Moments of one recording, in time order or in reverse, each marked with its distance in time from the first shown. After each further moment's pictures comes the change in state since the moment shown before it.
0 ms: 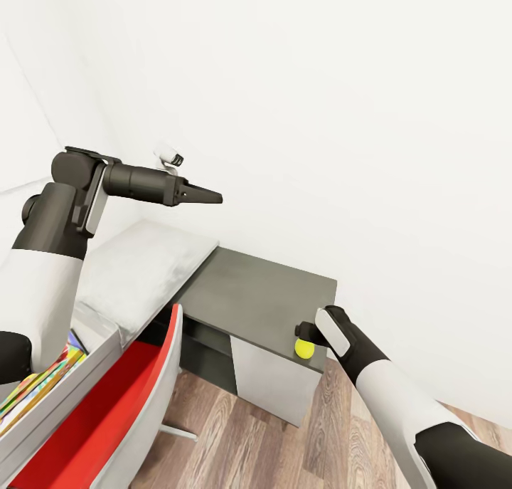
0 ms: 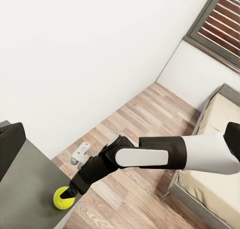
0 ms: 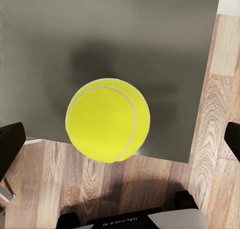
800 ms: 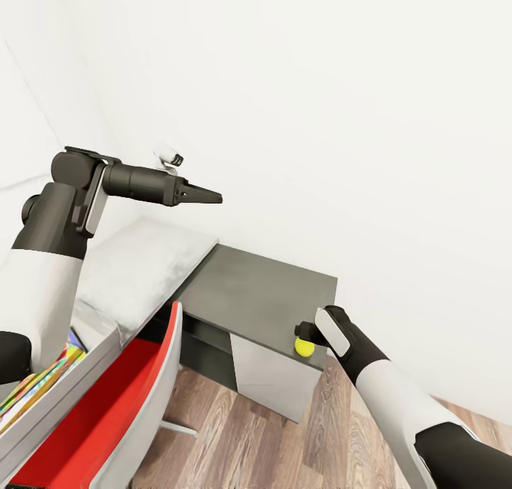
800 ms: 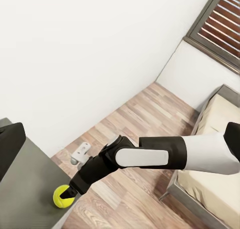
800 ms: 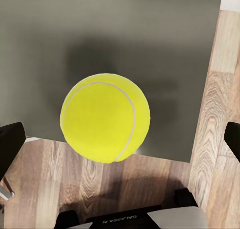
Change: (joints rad) left arm 0.000 0.001 0.001 0.000 0.000 0.000 0.000; right arm 0.000 0.000 0.000 0.000 0.001 -0.002 0.001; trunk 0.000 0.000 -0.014
